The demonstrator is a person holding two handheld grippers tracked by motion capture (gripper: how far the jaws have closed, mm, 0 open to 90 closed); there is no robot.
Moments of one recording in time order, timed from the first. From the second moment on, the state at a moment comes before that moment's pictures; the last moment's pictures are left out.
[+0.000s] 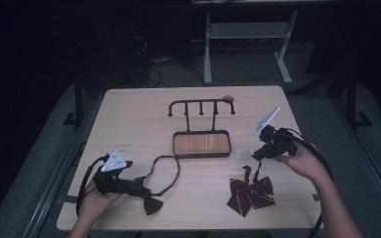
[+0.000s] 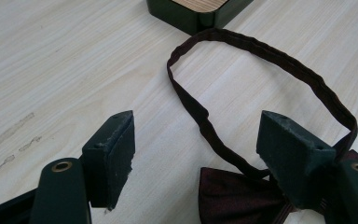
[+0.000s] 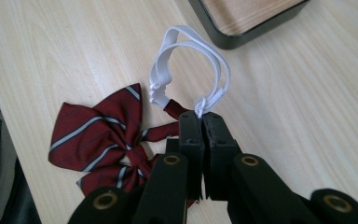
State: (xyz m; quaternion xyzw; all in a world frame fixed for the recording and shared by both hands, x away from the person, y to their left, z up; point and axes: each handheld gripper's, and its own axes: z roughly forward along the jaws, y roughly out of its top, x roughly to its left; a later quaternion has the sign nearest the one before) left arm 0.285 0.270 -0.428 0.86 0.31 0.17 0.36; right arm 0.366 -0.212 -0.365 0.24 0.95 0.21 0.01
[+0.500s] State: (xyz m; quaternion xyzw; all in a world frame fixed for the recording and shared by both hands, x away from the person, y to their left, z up) left arm 0.285 0.270 -0.428 0.86 0.31 0.17 0.36; right arm 0.365 -0.203 -0.337 0.22 0.95 0.22 0.02
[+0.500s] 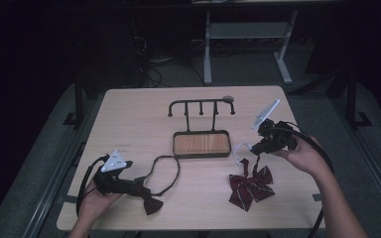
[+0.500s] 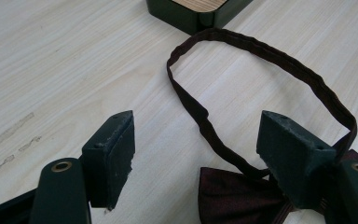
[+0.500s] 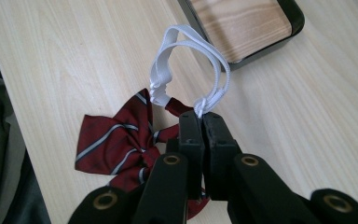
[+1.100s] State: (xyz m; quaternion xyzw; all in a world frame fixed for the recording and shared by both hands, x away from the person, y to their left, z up) left arm 0.286 0.270 -0.429 0.86 0.31 0.17 0.37; right arm 0.370 -0.191 -0.308 0.21 0.95 0.21 0.04
